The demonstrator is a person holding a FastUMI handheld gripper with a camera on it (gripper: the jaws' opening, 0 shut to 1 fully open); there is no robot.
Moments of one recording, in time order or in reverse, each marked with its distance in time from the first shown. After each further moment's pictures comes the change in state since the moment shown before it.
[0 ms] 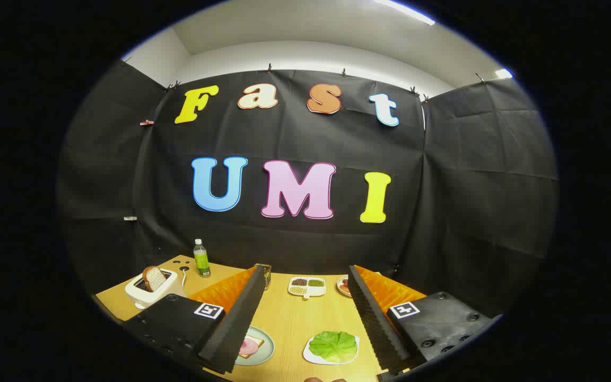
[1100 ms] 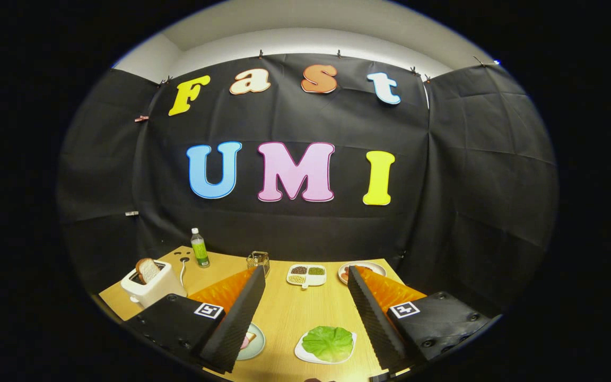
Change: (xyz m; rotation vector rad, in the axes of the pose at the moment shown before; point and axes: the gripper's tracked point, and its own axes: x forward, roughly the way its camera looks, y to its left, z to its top) arm 0.040 -0.039 -0.035 0.033 0.114 0.054
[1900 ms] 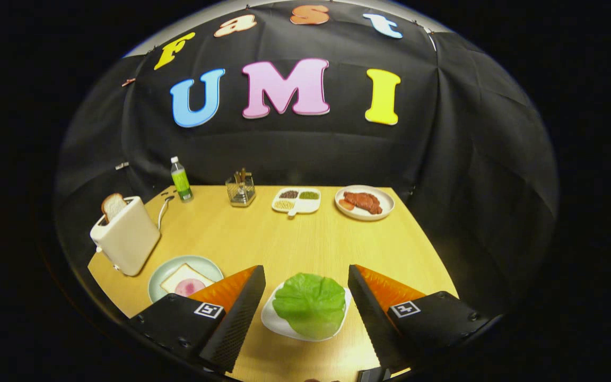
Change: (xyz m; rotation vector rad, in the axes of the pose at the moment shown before) arm 0.052 -0.053 -0.199 0.002 0.415 0.035
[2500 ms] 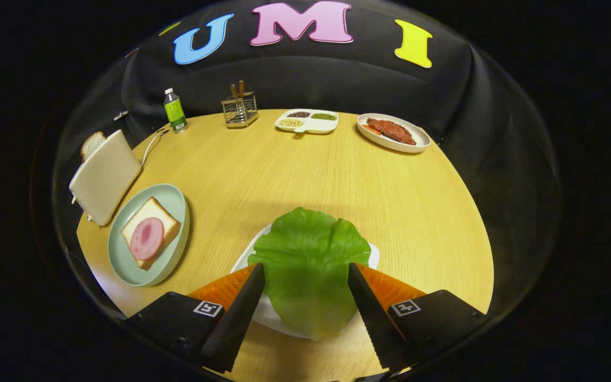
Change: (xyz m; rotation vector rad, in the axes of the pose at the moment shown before) arm 0.074 -0.002 -0.113 -0.067 0.336 0.071
